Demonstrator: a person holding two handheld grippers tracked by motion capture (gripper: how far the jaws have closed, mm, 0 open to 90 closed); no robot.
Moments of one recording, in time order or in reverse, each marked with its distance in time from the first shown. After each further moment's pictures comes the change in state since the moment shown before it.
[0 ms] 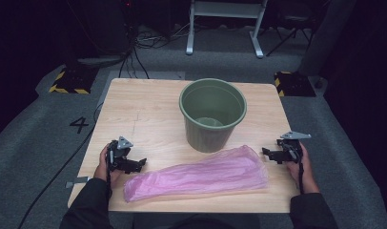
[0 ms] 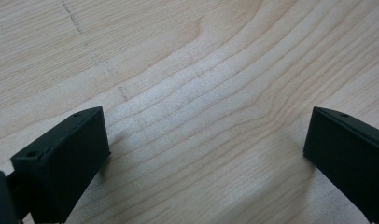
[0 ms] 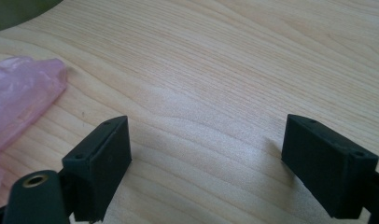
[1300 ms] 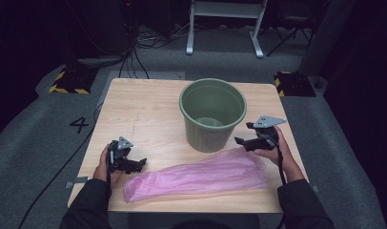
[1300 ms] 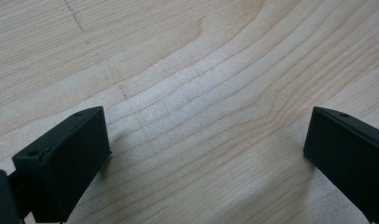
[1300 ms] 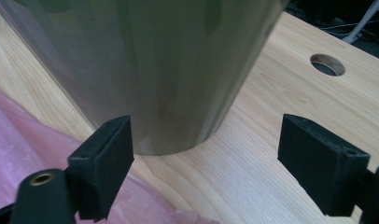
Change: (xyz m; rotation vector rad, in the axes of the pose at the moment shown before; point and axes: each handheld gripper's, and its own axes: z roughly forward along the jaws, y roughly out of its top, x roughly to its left) left arm -0.002 0.000 0.000 0.000 0.013 -0.012; right arm 0.086 0.090 -0.001 -0.147 0.217 -0.302
